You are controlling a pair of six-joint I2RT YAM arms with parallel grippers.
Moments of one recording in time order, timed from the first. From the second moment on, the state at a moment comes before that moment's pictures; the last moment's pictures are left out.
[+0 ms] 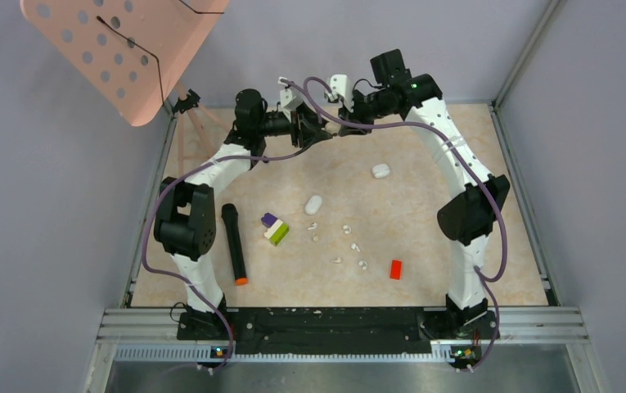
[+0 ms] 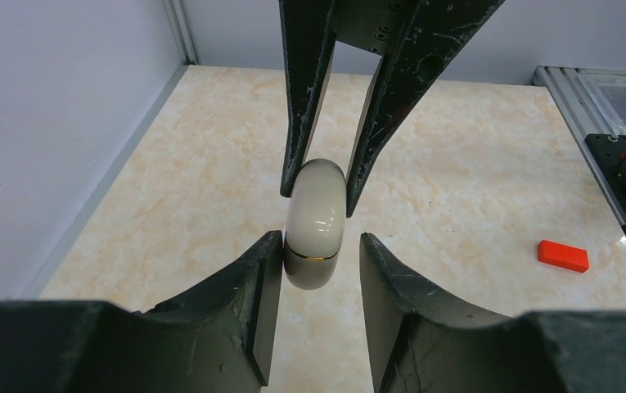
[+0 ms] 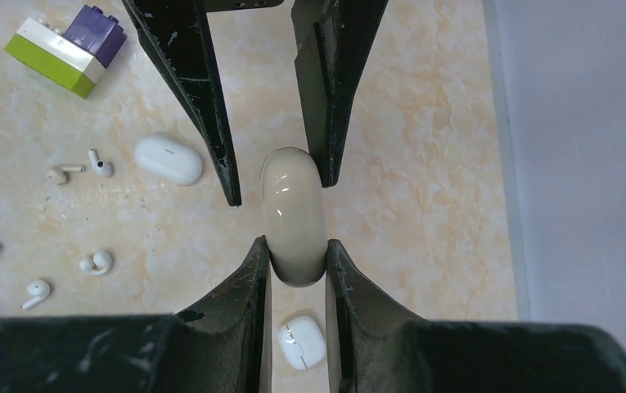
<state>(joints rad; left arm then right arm) -0.29 1.87 1.42 0.52 1.18 -0.03 0.45 2.04 2.28 -1.08 -0.62 -0.91</state>
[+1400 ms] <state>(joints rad) -0.29 1.94 1.42 0.64 1.19 -0.14 0.45 2.05 2.30 -1.06 -0.63 -0.77</state>
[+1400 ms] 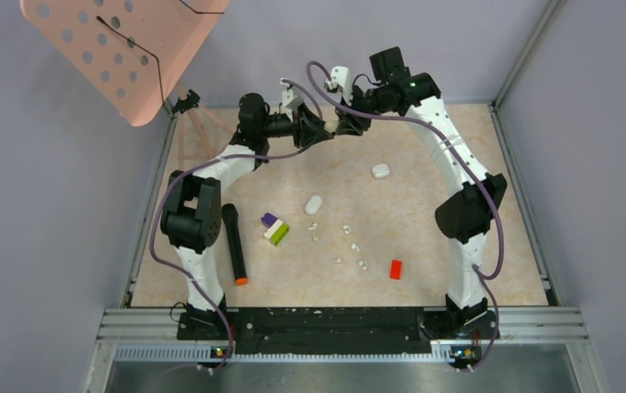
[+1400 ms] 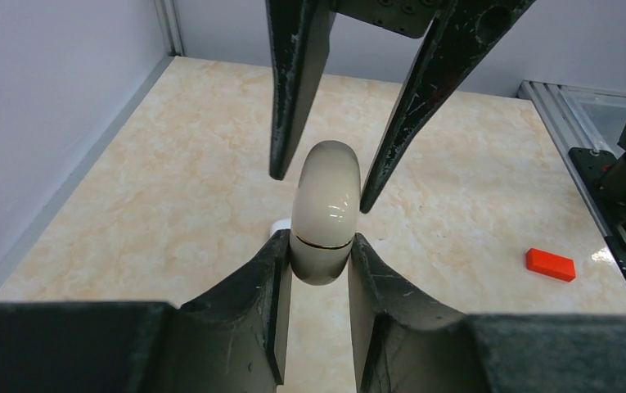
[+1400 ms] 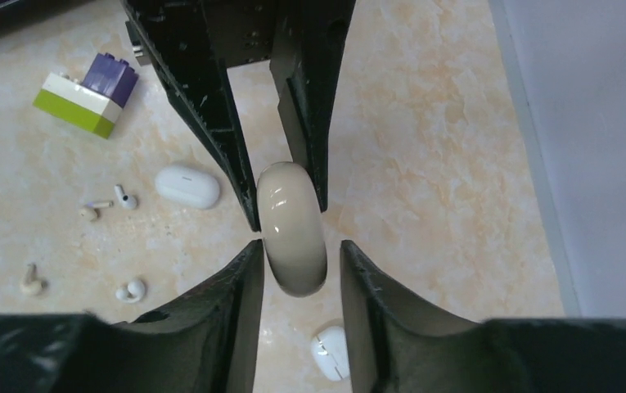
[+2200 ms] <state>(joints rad) -0.28 1.99 1.42 0.77 1.18 -0.27 0.38 2.12 2.39 -0.95 -0.75 -0.39</state>
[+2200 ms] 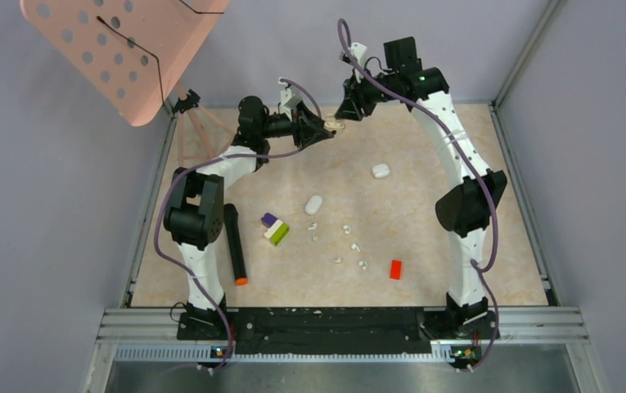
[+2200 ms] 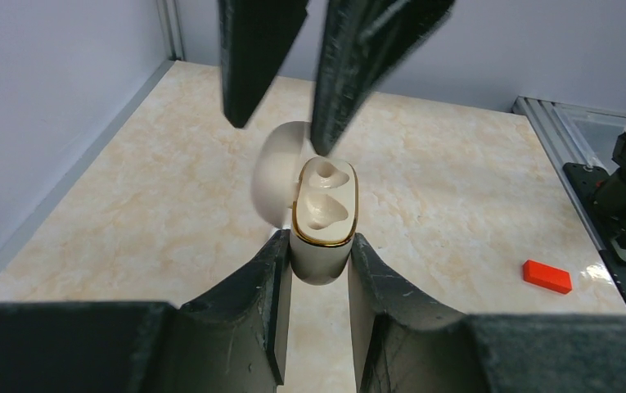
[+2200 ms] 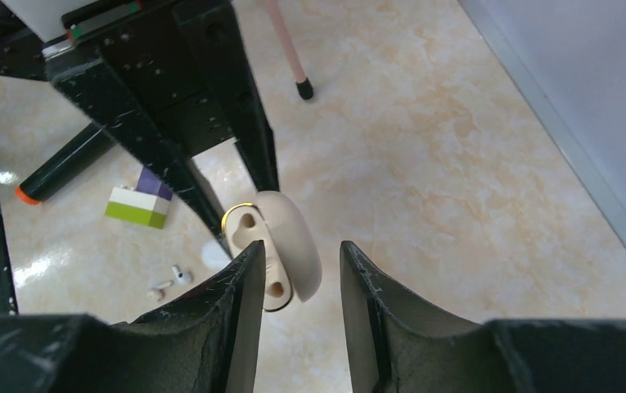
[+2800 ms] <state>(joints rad) -0.27 1.99 1.39 0.80 1.17 -0.34 0.30 2.14 2.39 -0.76 -0.78 -0.16</state>
